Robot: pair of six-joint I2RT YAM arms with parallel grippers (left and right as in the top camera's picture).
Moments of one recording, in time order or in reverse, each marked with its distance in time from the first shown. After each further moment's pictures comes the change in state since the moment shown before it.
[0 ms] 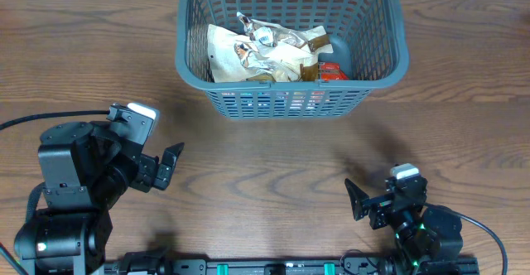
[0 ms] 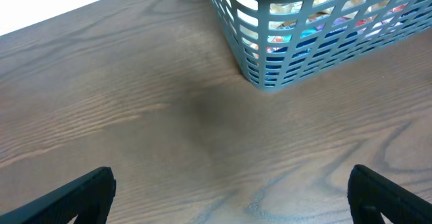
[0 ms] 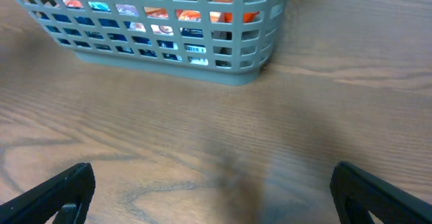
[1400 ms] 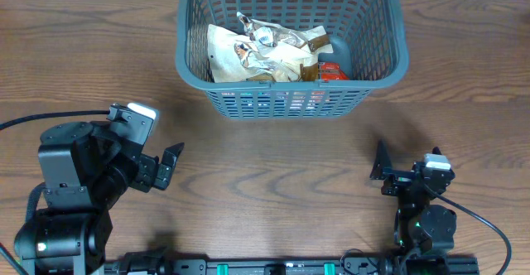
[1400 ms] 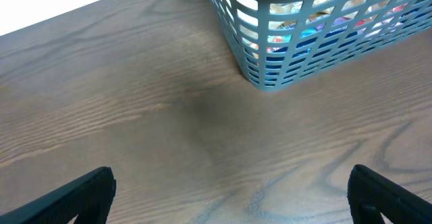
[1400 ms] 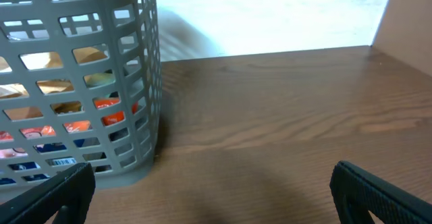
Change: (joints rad) left arm 0.000 0.000 0.000 0.000 0.000 0.000; right arm -0.020 -0.001 -0.226 0.547 0.388 0.116
